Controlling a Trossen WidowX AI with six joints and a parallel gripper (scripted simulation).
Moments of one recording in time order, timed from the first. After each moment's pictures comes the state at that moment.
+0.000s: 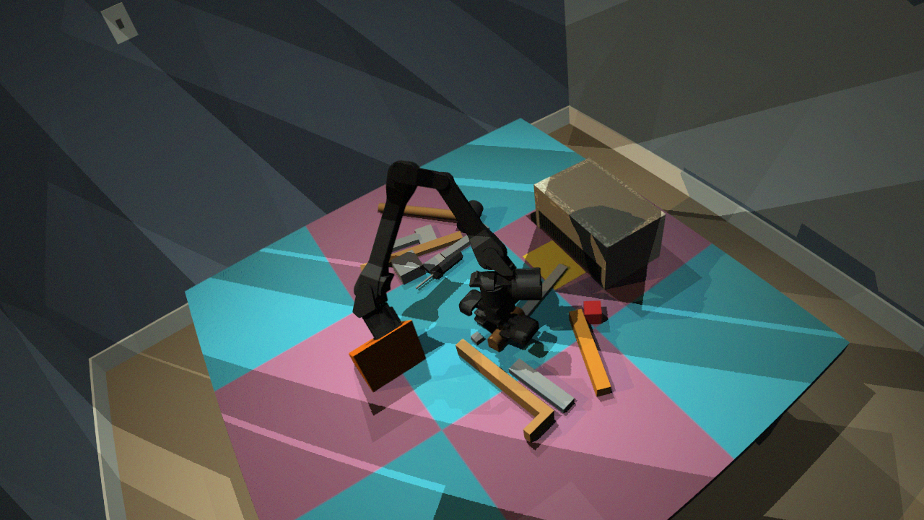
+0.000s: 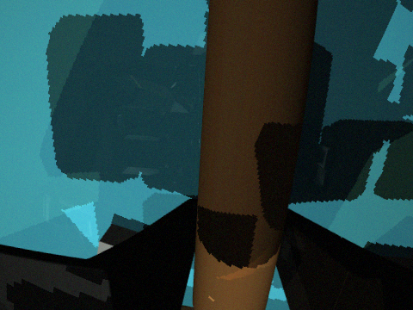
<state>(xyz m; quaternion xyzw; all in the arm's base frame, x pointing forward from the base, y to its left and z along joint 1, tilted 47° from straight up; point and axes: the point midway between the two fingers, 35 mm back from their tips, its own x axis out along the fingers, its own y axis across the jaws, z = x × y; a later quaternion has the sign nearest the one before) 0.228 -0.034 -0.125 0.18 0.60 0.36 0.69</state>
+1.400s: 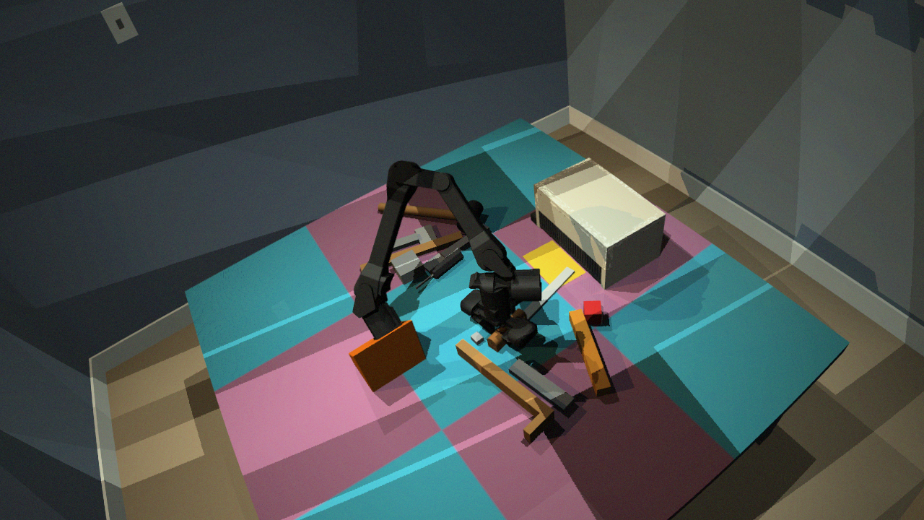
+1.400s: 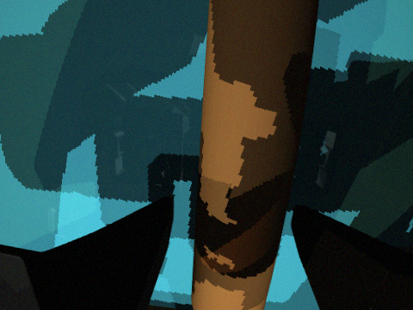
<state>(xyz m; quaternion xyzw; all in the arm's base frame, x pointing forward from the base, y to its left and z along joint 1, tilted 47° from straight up) 0.226 -0.032 -0.128 0.21 0.61 0.34 0.69</state>
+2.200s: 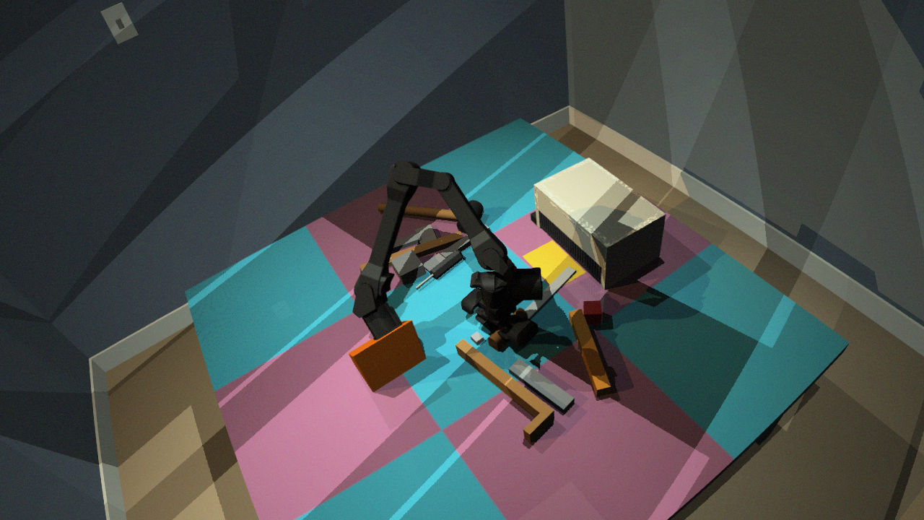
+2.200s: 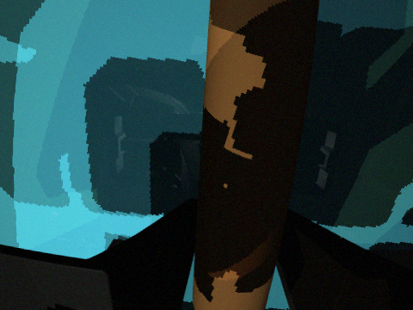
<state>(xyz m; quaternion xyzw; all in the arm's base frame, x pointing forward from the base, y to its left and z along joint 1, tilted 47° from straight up) 0.230 -0.032 -0.127 0.21 0.61 0.34 0.68</state>
